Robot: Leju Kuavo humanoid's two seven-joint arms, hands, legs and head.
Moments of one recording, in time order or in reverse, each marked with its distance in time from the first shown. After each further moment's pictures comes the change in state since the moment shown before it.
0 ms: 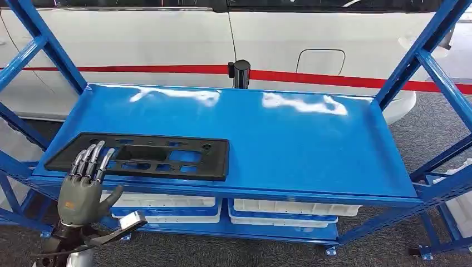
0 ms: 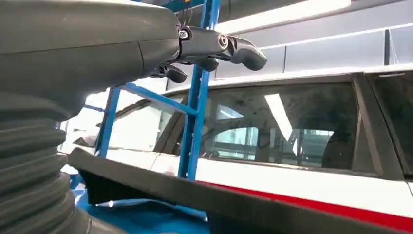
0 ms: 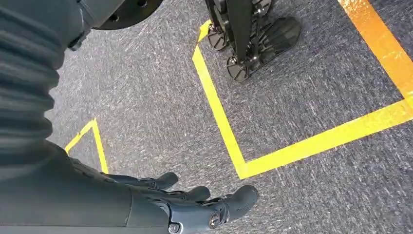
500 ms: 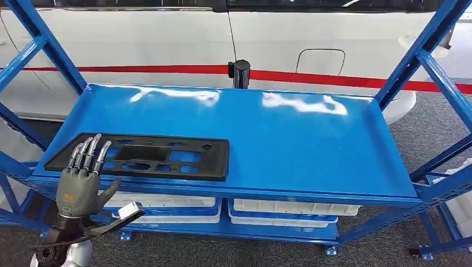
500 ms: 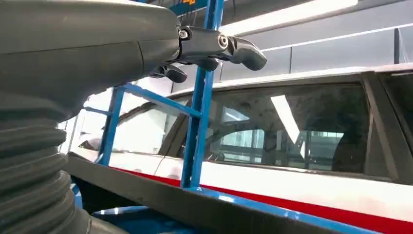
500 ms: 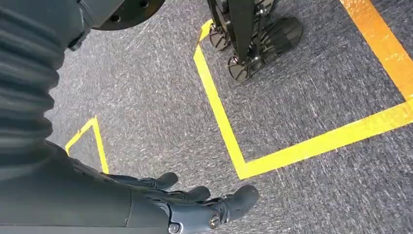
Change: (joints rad) left arm -0.049 0.021 -0.001 0.044 -0.009 0.000 0.040; right arm 0.000 0.004 0.002 0.000 0.009 0.000 0.000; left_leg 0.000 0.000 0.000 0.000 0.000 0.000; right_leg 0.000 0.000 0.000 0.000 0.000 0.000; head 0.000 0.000
